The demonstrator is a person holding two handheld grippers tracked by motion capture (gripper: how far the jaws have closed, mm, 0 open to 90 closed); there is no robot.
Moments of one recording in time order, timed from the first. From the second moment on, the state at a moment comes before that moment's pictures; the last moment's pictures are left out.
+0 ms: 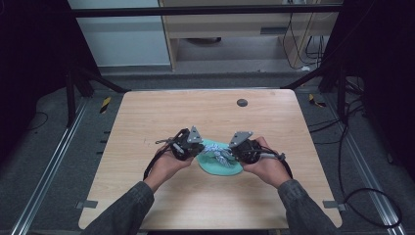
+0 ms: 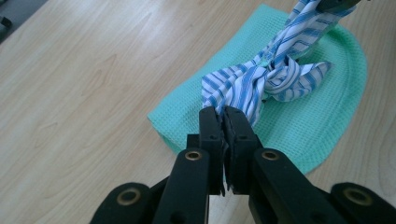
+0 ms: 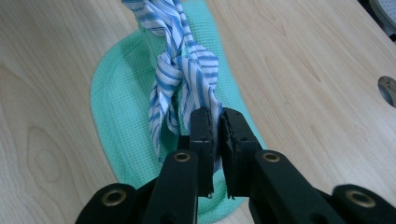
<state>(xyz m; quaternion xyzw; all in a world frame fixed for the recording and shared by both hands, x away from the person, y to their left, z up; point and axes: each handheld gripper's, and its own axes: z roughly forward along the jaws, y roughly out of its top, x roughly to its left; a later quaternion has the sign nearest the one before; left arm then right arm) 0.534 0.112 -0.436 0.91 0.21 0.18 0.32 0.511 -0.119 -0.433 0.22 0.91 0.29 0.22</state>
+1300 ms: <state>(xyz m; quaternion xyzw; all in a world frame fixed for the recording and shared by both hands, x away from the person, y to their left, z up) 0.507 0.118 -0.460 0.92 0.19 0.16 0.32 0.481 -0.121 -0.451 0.21 0.91 0.28 0.21</state>
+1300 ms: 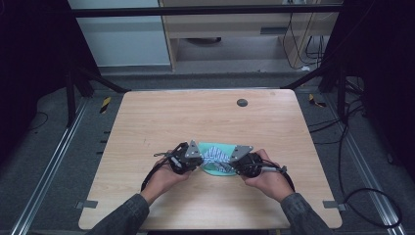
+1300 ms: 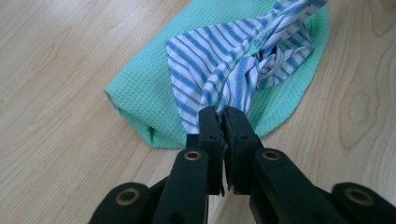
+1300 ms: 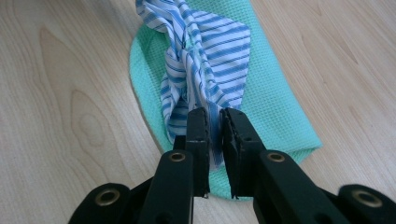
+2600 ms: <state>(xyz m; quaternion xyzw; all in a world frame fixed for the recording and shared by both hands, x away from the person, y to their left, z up) 0.487 0.126 -0.476 0.93 0.16 0.15 0.31 0.453 -0.119 -0.474 0.19 0.93 0.27 0.18</state>
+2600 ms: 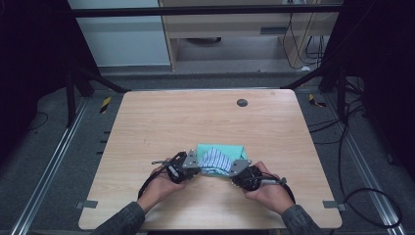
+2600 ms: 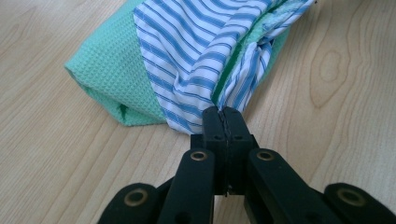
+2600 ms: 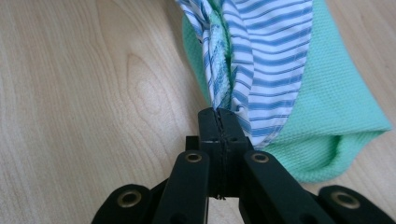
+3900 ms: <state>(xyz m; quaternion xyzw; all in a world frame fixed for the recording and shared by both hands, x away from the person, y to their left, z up) 0.480 0.178 -0.473 0.89 0.28 0.14 0.32 0.452 -0.168 -0.476 0.31 0.89 0.30 0.18</state>
